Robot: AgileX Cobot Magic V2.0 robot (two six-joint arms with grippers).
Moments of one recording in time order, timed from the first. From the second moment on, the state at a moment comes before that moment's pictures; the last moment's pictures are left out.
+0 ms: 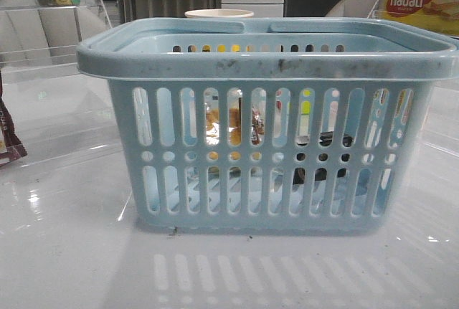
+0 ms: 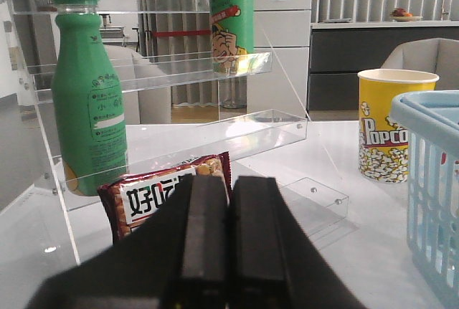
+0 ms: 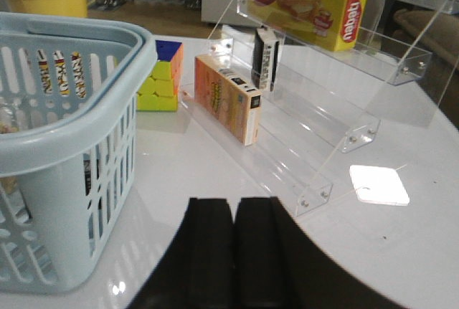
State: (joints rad) left arm -0.06 -0.01 0.01 0.00 0.00 0.04; right arm -0.03 0.09 -0.17 0.06 0.27 -0.06
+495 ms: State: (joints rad) left arm -0.06 -0.01 0.01 0.00 0.00 0.04; right arm -0.03 -0.01 0.03 0.06 0.11 -0.06
